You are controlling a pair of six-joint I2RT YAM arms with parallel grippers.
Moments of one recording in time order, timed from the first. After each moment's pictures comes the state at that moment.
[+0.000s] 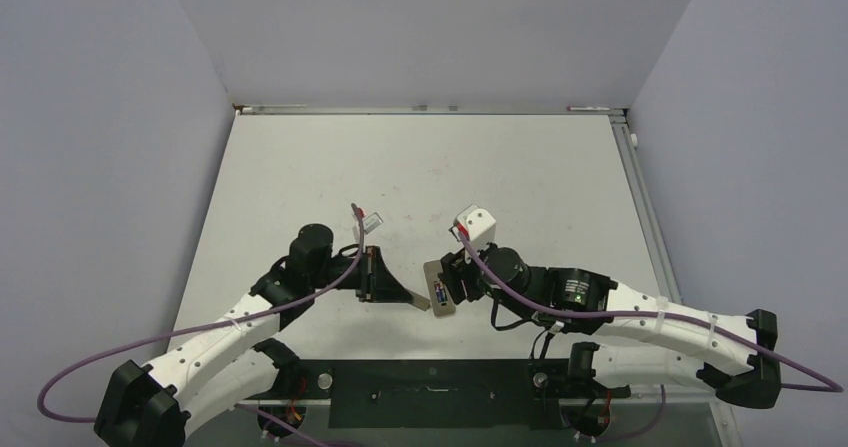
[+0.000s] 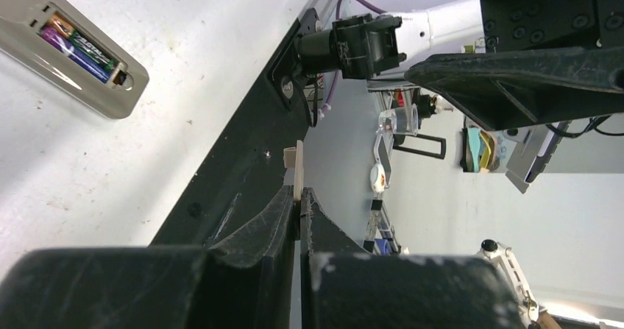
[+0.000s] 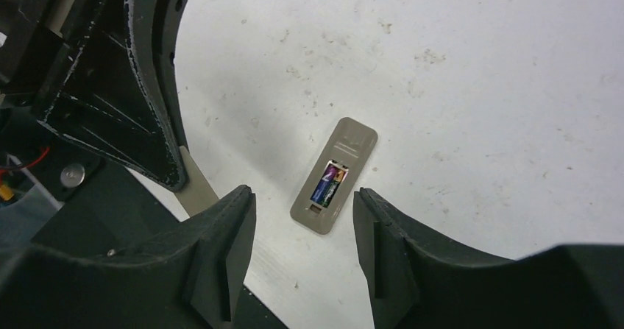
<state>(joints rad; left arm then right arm) -0.63 0.89 0.46 0.03 0.81 -0.90 1.22 0.96 0.94 -0.51 0.37 0.32</state>
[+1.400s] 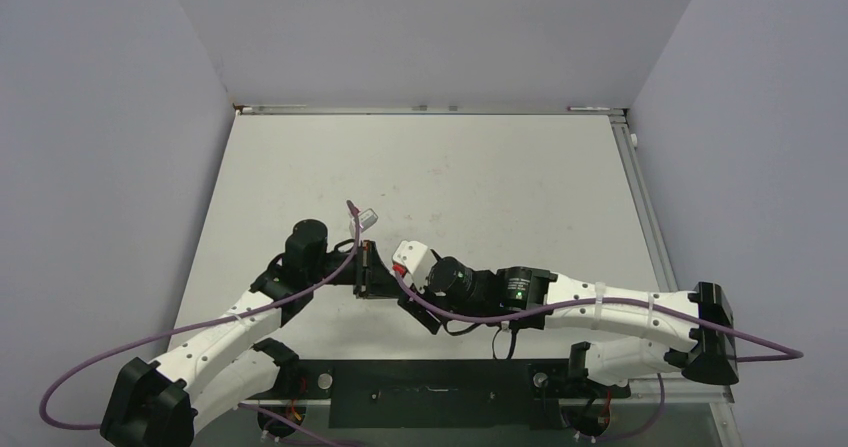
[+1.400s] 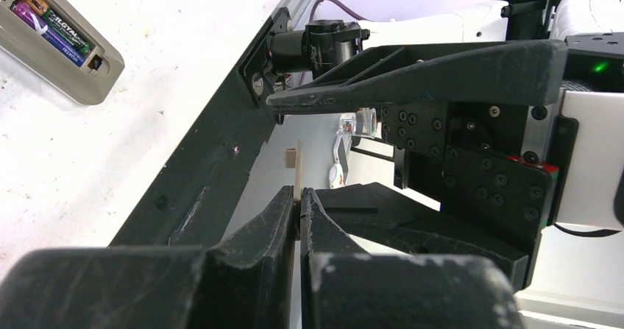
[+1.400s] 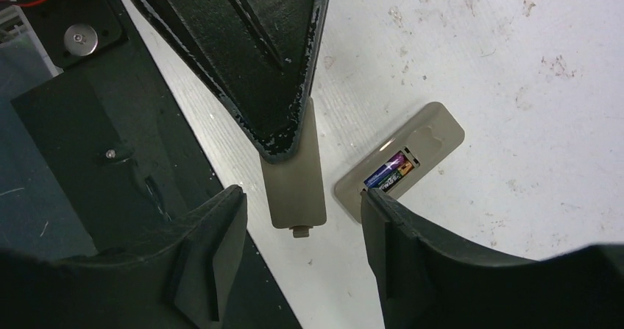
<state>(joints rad) -0.54 0.92 0.45 0.10 0.92 -1.04 1.31 1.23 1.01 -0.53 0.18 0.13</state>
